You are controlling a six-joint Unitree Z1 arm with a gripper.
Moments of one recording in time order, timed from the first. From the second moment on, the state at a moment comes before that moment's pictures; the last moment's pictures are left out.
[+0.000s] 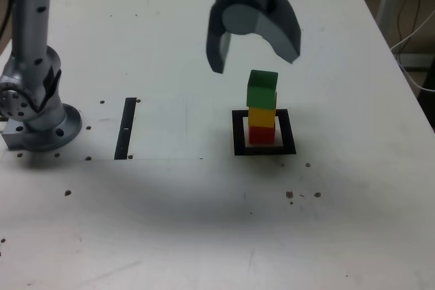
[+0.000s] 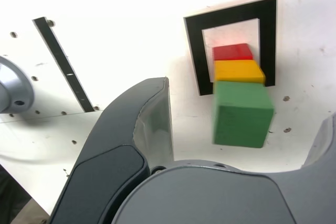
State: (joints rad) arm -0.07 1.90 -1.71 1.51 0.06 0.11
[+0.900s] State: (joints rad) arm -0.05 1.53 -1.06 1.31 0.10 -0.01
